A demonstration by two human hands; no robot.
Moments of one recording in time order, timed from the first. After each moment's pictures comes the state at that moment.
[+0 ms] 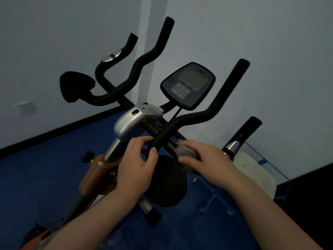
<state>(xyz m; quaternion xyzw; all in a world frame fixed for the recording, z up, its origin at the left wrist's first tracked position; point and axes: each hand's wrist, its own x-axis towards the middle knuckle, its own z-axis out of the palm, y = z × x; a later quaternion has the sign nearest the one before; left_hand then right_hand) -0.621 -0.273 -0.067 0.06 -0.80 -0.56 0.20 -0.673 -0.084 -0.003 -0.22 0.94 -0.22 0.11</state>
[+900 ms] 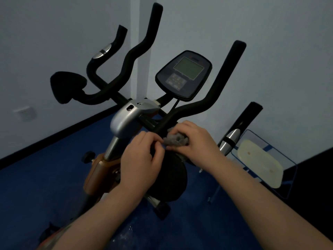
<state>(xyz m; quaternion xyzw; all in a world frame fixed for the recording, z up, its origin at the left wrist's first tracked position) -0.628 -0.266 -0.062 -0.03 -0.86 -0.42 0.28 -0.688 -0.108 -0.016 -0.27 0.92 -0.29 -0.01</state>
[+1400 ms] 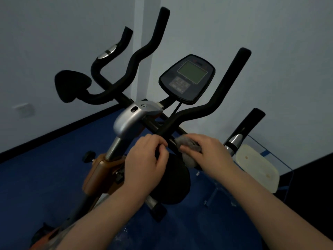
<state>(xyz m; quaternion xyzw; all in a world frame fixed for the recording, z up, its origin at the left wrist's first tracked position) -0.627 -0.266 -0.061 -0.03 -0.86 -0.42 0.27 -0.678 -0.092 -0.019 -0.19 0.95 -0.24 0.01</state>
